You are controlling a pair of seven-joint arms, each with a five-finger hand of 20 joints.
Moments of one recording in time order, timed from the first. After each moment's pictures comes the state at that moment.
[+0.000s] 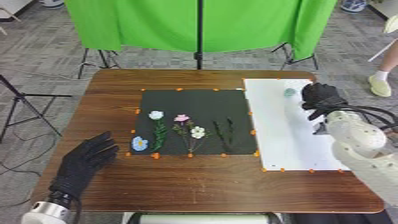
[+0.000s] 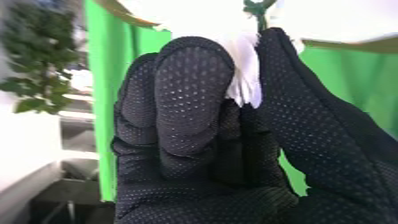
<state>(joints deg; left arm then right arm) 133.5 -61.8 -103.8 -116.7 39.5 -7.2 4.8 -70.6 -32.6 51.0 -86.9 -126.3 11.1 16.6</state>
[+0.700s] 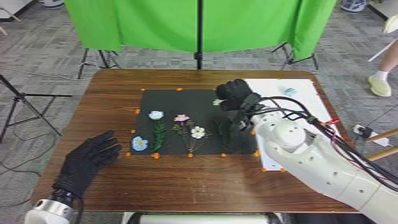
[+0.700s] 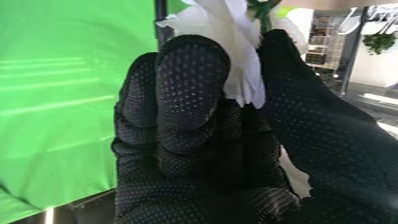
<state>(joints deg) 132.5 -61.8 -103.1 -116.5 39.5 -7.3 3.9 -55.3 -50.7 31.0 -85.3 -131.2 16.4 5.6</state>
